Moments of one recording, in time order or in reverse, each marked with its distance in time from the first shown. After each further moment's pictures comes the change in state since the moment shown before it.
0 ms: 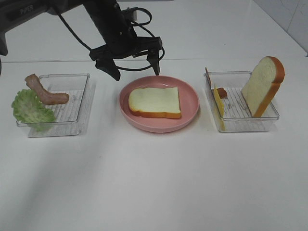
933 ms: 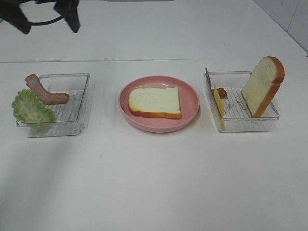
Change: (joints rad) left arm 0.209 -0.579 0.514 0.135 0.006 0.171; right arm 0.000 0.000 0.000 0.000 0.000 0.000
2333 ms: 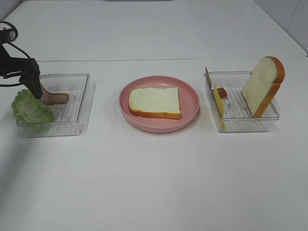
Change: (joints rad) left arm 0.264 0.155 0.323 -0.085 -0.193 0.151; right arm 0.000 0.000 0.000 0.000 0.000 0.000
